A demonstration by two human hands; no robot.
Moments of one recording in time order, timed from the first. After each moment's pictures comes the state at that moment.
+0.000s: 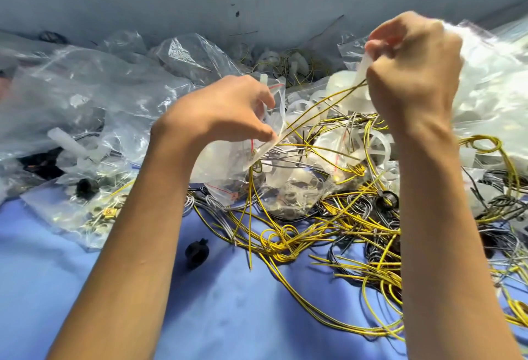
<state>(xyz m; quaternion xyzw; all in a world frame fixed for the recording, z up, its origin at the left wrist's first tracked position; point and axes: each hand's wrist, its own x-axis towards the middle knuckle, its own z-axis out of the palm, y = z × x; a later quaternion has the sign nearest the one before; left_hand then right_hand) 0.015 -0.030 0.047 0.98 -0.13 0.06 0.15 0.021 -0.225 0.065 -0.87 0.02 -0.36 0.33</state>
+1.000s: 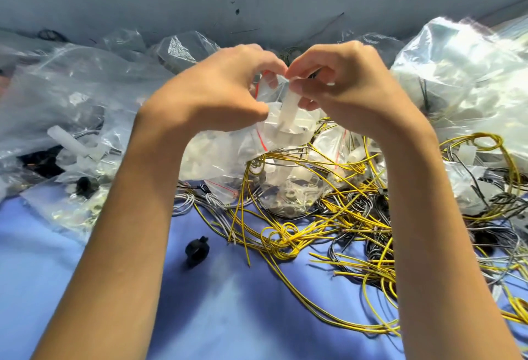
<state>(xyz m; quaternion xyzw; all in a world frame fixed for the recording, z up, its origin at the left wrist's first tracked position) -0.008 -0.032 0.071 0.96 -0.18 0.13 0.20 0.021 -0.204 0.053 -0.86 -0.29 -0.15 0.39</state>
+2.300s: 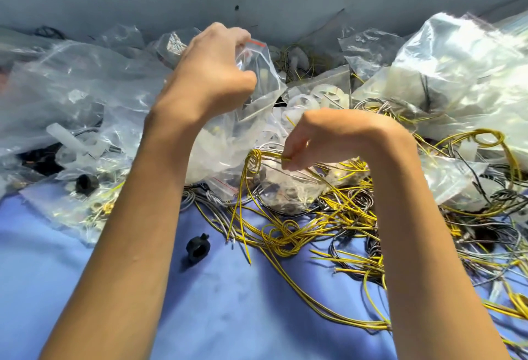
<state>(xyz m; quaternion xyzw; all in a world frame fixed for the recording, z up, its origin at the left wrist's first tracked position) 0.007 -0.028 0.061 0.94 -0.02 0.26 0.22 0.023 -0.193 0.033 -0.94 -0.30 0.12 0.04</state>
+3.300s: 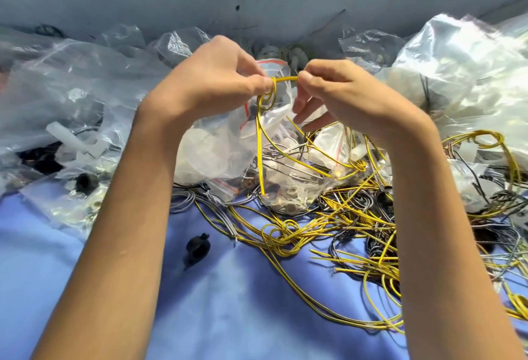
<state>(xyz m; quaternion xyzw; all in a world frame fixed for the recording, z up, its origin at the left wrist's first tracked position) 0.007 -0.022 0.060 0.93 -0.09 0.14 0.31 0.027 -0.203 0.046 -0.84 -0.25 0.03 0.47</state>
